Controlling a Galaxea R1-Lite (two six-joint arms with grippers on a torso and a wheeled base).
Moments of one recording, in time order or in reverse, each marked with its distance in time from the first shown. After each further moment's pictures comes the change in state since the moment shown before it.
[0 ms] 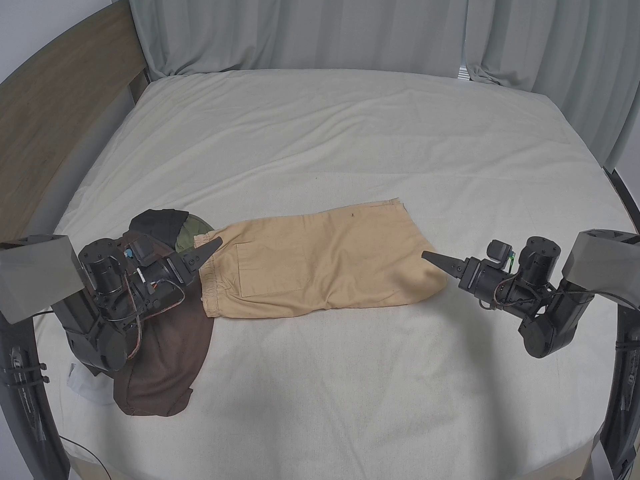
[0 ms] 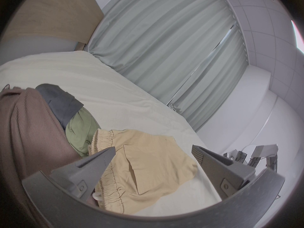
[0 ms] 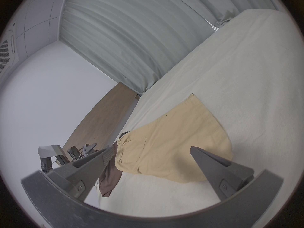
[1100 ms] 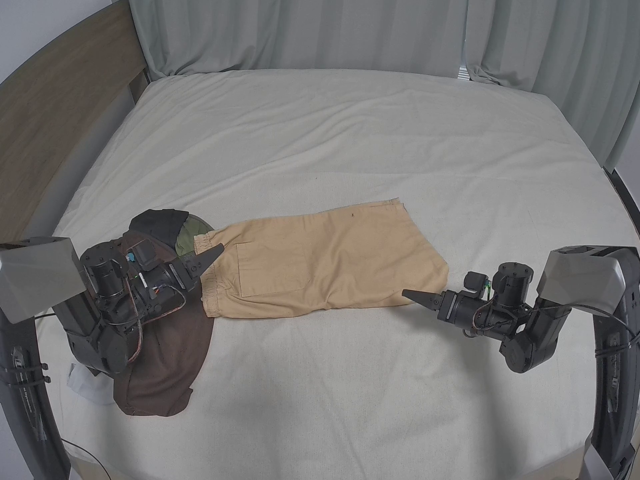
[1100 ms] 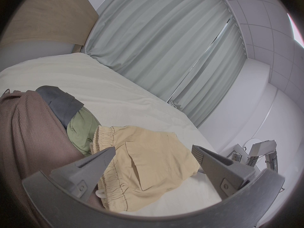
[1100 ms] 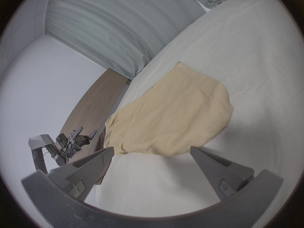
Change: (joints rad) left arm -0.002 0.008 0.015 0.001 -0.001 0.050; right arm 0.045 0.135 -0.025 0.081 -0.023 -0.047
